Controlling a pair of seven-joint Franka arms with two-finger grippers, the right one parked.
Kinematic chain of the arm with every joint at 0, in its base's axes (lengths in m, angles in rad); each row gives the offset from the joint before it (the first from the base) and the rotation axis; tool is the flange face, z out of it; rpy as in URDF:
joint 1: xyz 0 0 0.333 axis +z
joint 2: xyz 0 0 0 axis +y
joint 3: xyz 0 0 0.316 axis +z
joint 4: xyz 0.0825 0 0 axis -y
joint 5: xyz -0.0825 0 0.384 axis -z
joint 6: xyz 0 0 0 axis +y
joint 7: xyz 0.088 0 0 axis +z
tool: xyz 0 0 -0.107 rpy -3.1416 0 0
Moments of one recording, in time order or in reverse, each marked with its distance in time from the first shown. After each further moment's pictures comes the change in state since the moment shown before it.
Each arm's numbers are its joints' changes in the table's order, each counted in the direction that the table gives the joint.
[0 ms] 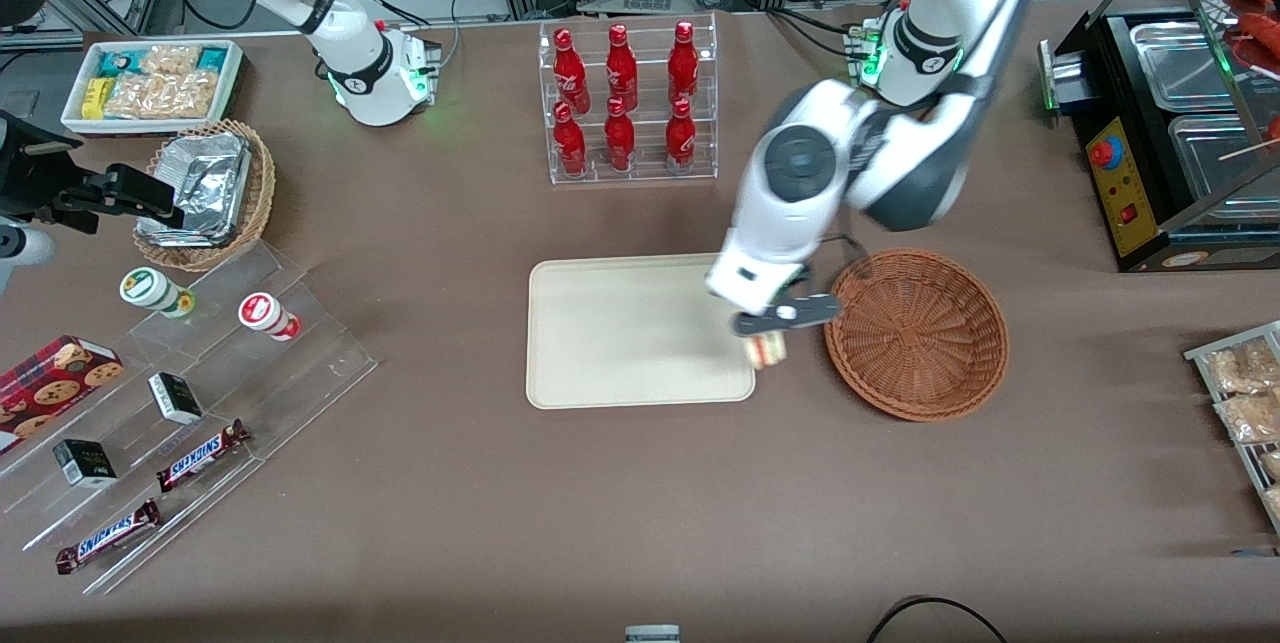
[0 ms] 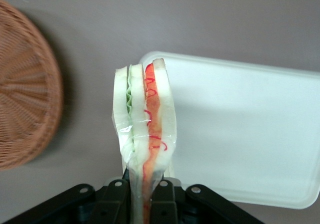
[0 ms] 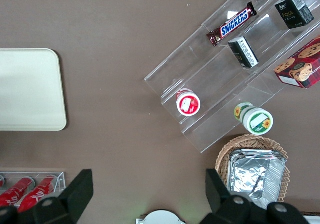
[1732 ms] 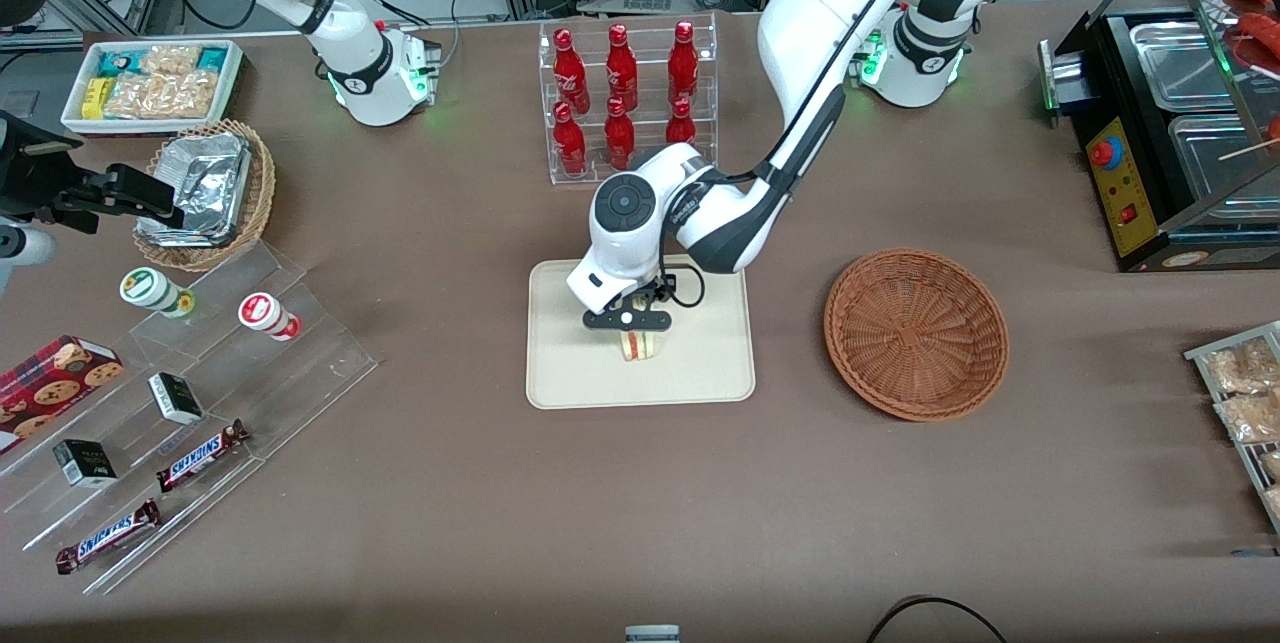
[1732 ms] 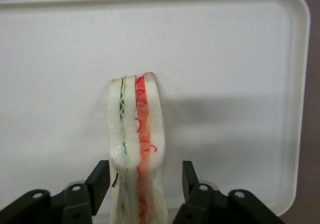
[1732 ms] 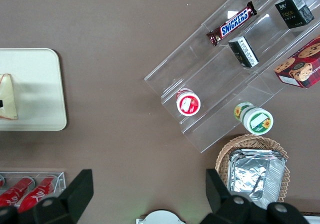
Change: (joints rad) arm -0.193 0.338 0.008 0.234 -0.009 -0.171 0.015
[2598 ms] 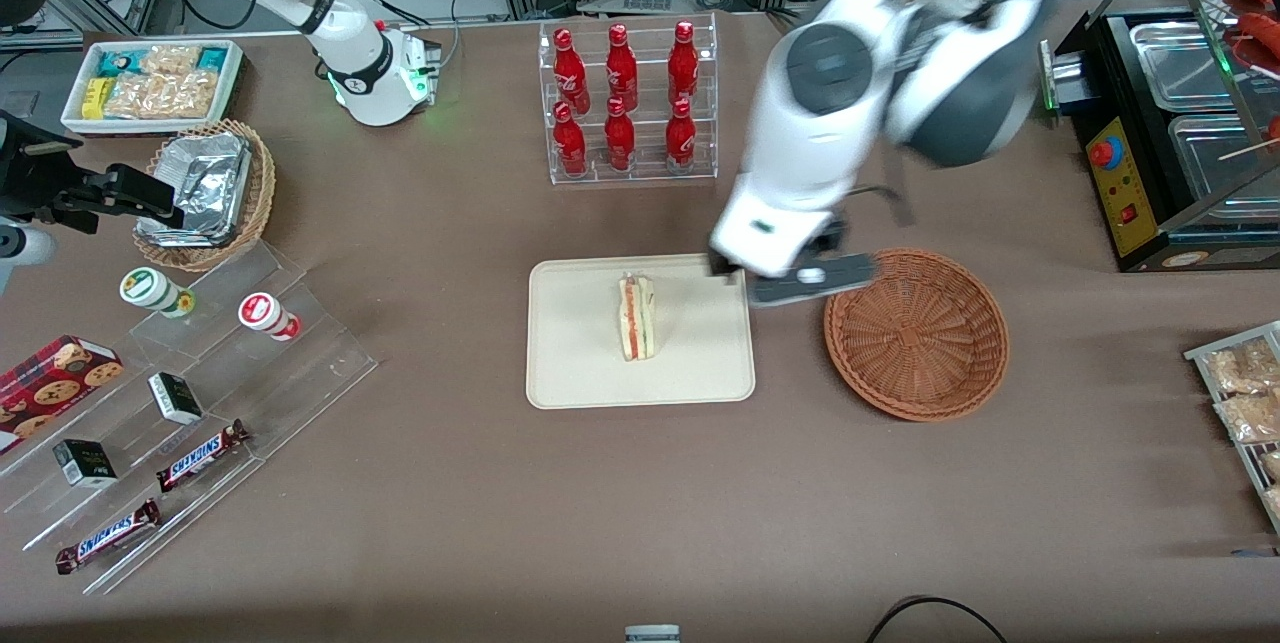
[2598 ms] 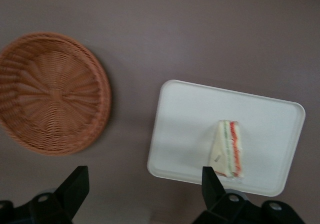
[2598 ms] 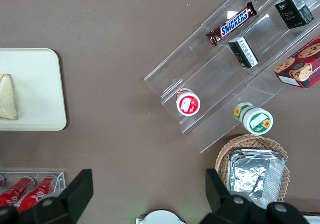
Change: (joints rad) arm 0.278 -0.482 0.028 -0.015 -0.007 0.487 -0.056
